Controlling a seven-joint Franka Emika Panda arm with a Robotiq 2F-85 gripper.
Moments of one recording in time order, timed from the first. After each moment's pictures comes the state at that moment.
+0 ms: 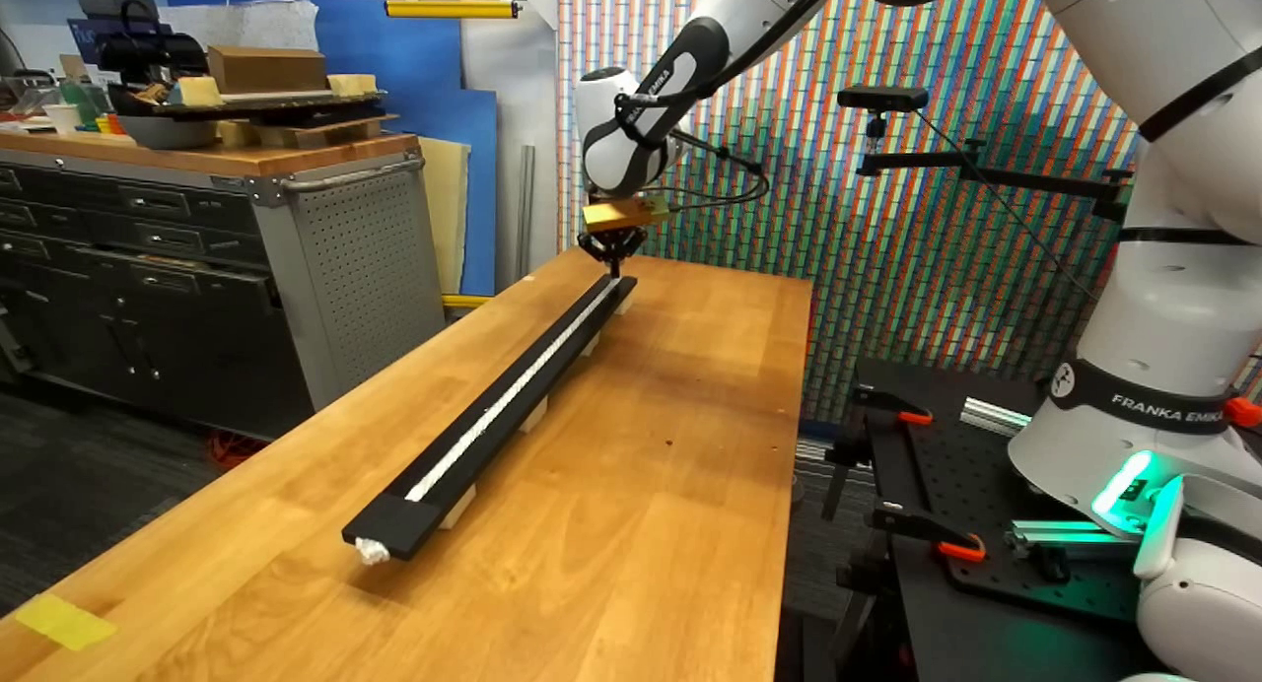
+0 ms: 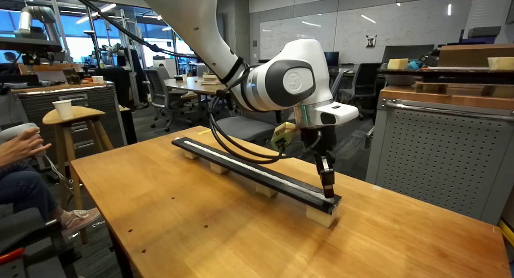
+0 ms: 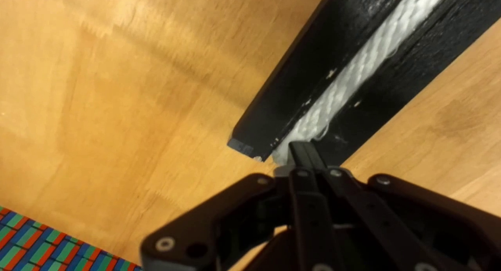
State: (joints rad) arm -0.09 0.78 -0.33 -1.61 -0.05 2.47 0.72
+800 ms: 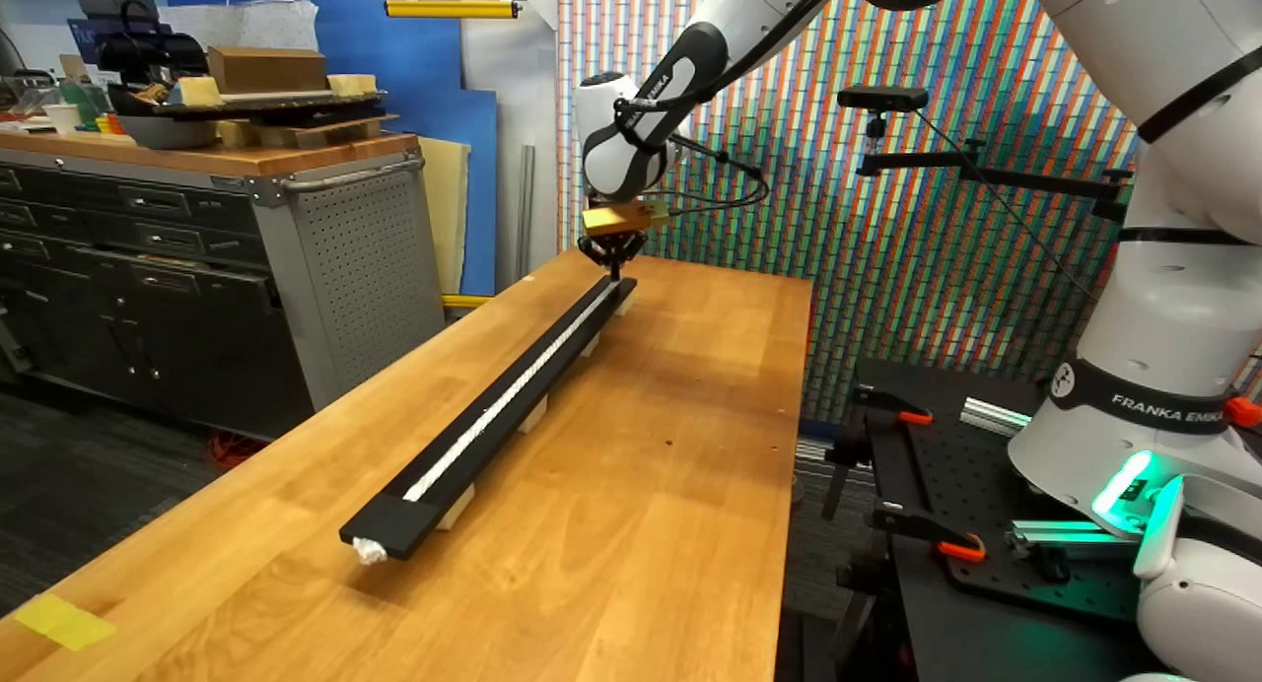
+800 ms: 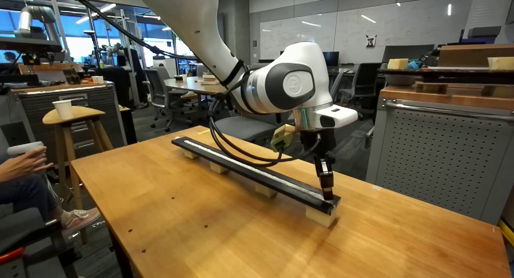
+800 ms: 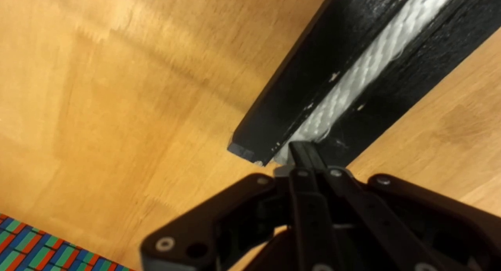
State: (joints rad) arm -0.10 0.79 -0.32 -1.60 -0.05 2.47 0.73
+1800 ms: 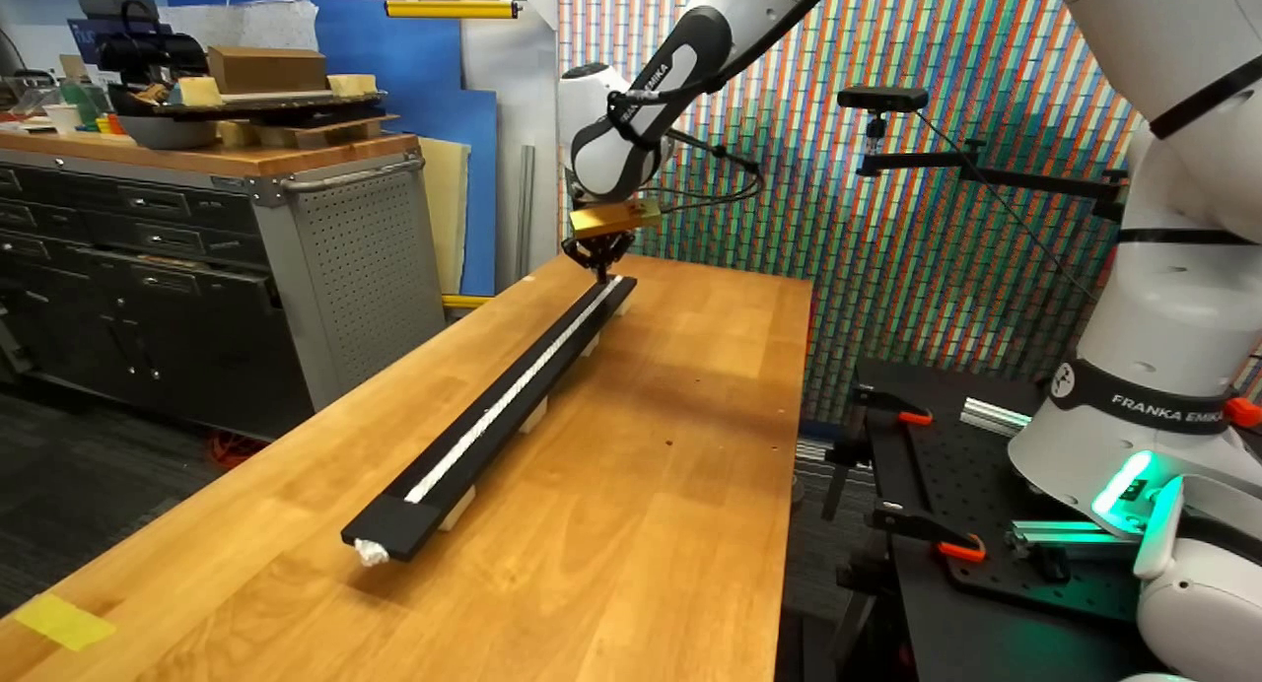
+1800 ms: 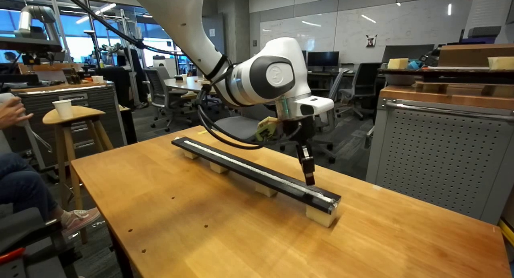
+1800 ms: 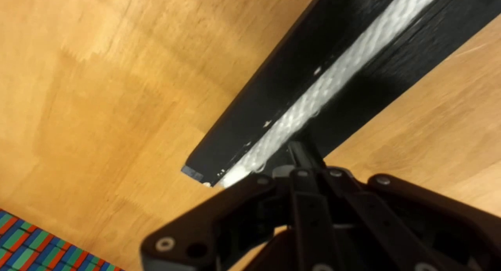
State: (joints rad) arm -0.01 0.74 -0.33 -1.66 -0.09 2.48 0.73
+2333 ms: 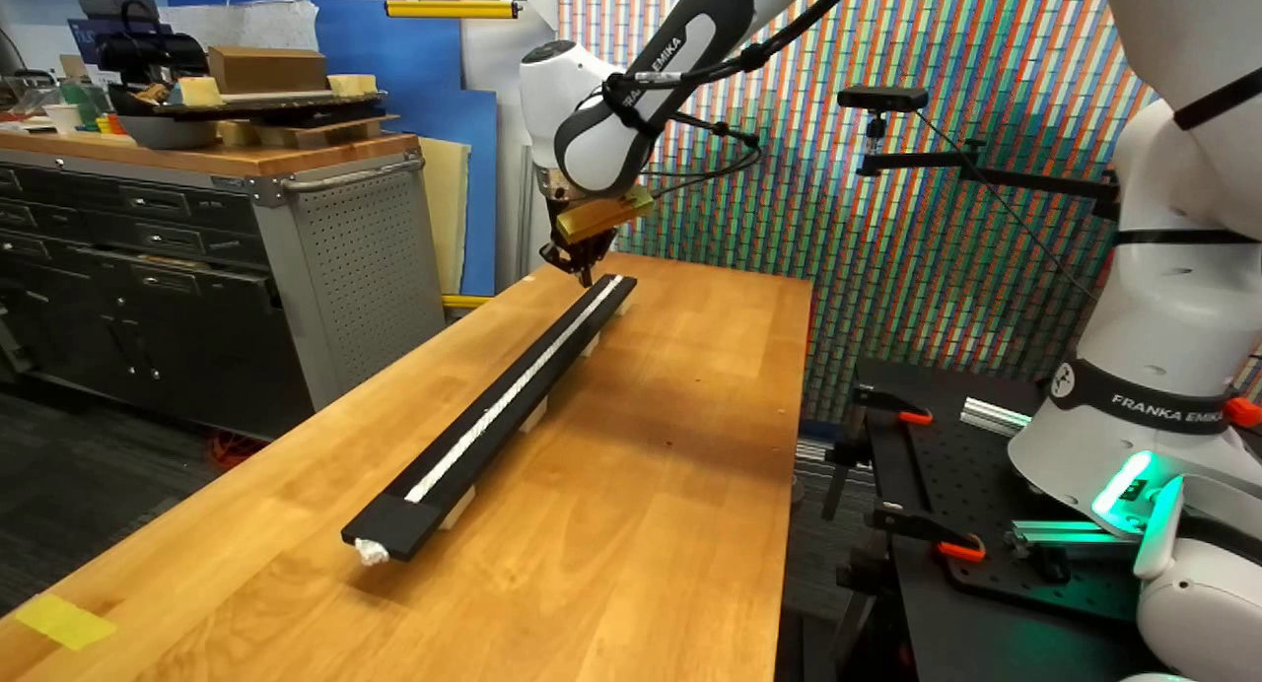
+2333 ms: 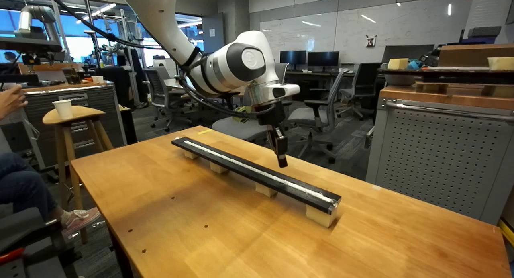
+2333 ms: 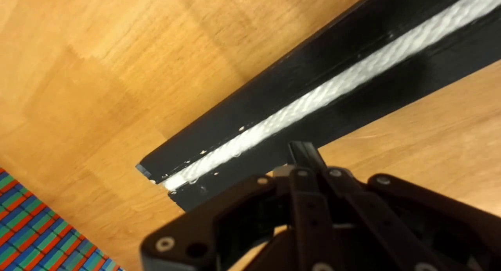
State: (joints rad) arm 0.12 0.64 -0.32 -1.74 -0.23 2.41 0.69
